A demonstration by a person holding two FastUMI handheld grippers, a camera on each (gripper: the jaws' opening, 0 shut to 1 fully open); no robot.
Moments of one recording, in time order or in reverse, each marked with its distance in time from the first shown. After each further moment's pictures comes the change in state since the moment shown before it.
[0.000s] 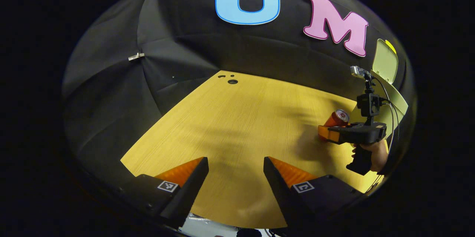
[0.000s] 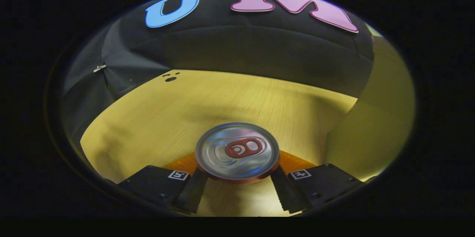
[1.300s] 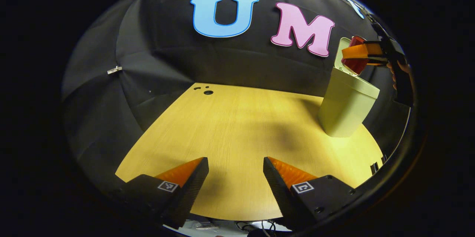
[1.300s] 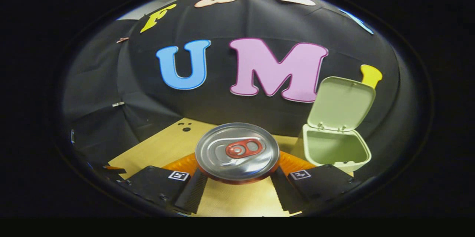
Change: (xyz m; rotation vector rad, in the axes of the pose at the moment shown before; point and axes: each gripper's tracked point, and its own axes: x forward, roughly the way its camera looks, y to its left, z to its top) left arm -0.043 0.001 -0.015 0.104 -0.093 -0.244; right arm -0.263 -0.018 0.175 0.033 -0.349 -0.077
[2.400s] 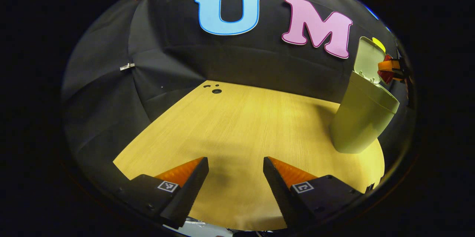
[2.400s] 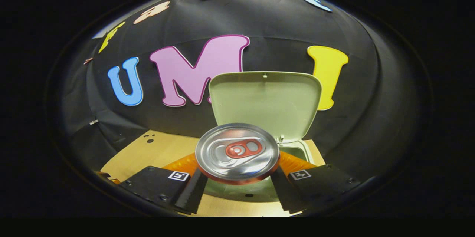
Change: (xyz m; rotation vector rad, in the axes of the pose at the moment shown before) left arm 0.041 -0.062 0.023 -0.078 0.025 0.186; right arm 0.051 -0.212 0.007 0.104 0.003 -0.108
